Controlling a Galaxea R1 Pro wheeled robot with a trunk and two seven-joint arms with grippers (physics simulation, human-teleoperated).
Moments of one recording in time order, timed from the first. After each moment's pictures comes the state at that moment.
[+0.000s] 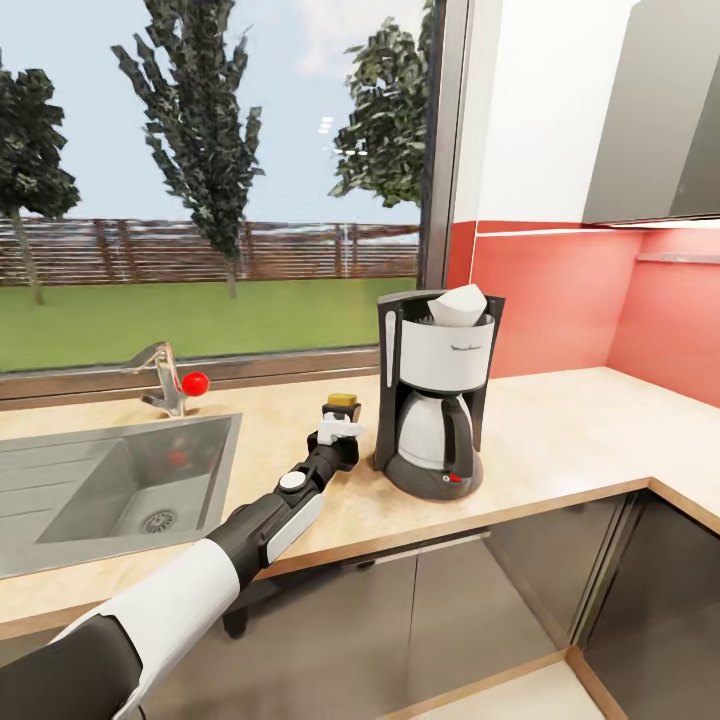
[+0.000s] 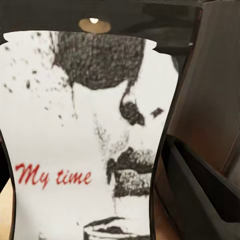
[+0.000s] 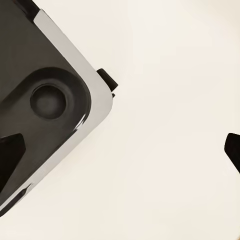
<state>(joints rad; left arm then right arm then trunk) -0.90 -0.06 -0.78 -0.70 0.65 -0.07 0.20 -0.08 -0.23 -0.37 0.01 1.11 -0.37 0.23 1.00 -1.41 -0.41</state>
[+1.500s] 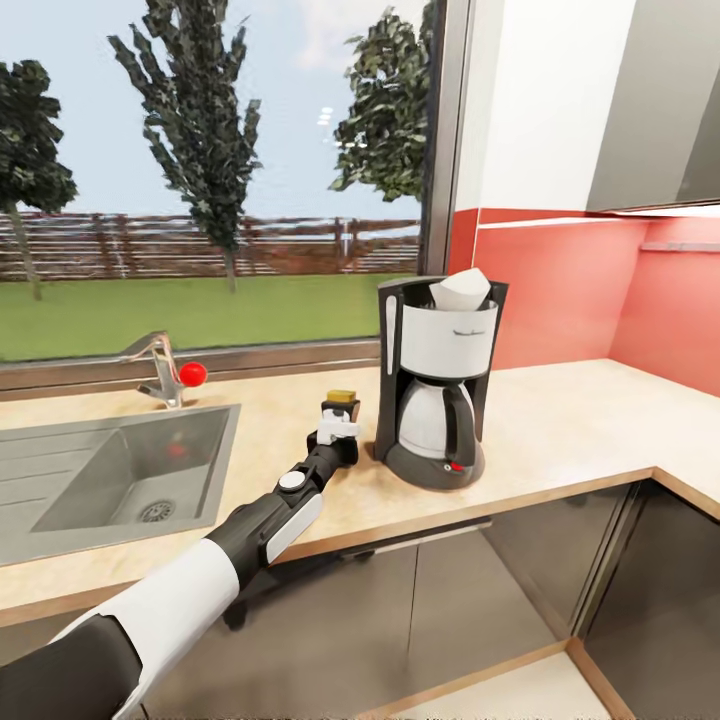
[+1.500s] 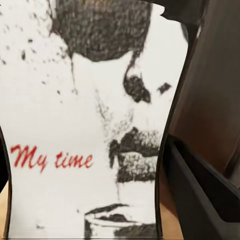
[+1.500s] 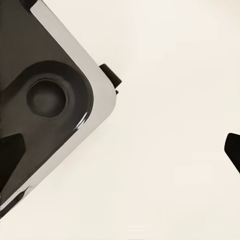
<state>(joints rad) -0.90 -0.06 -0.78 -0.70 0.65 -0.07 0.20 -0.08 -0.23 -0.37 0.01 1.11 -0.37 0.23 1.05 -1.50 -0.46</state>
